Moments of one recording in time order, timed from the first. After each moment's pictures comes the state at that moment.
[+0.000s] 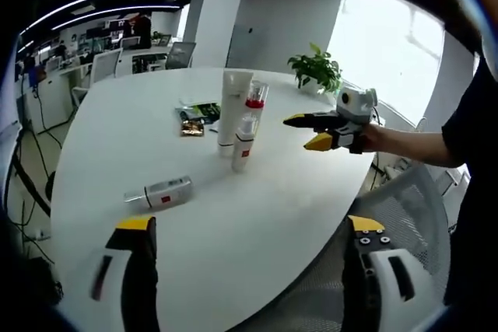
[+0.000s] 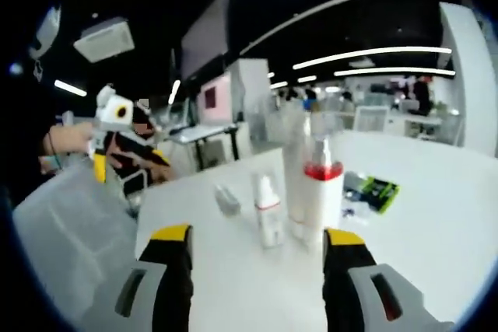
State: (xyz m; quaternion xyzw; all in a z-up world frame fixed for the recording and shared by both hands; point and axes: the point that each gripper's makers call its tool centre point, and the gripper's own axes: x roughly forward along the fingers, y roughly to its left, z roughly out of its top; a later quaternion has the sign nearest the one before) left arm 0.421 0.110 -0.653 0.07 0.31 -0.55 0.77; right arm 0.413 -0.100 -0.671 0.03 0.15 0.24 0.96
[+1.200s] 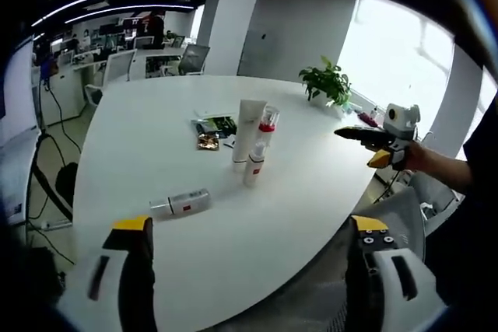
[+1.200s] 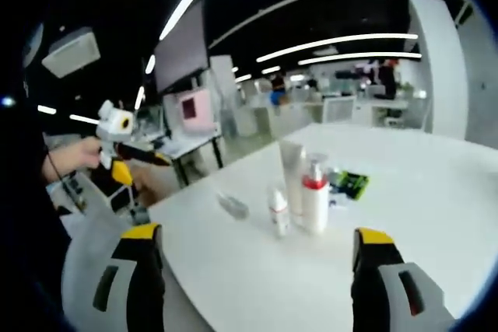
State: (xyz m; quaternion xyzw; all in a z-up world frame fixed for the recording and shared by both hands) left arm 0.436 0.136 -0.604 0.05 0.31 -0.52 0.79; right arm 0.344 -0.087 -0.604 0.06 0.19 0.16 0.97
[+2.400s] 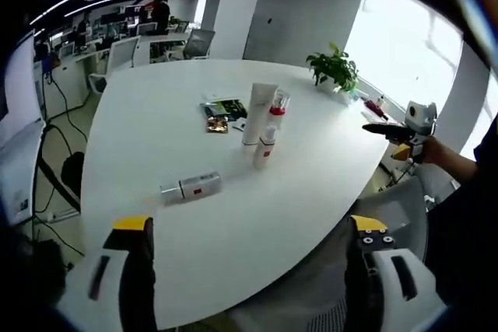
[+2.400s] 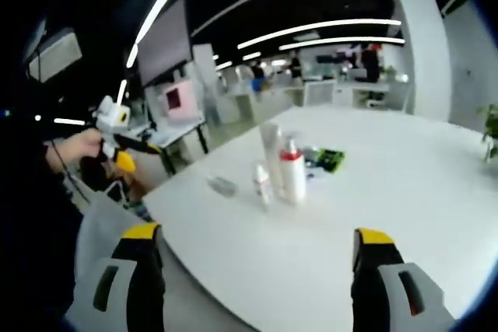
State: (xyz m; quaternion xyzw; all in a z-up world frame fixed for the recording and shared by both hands) left arm 0.442 0.151 -0.618 0.08 0.36 -0.51 0.78; right arm 0.293 -0.120 -0.616 0.08 0.23 0.11 0.96
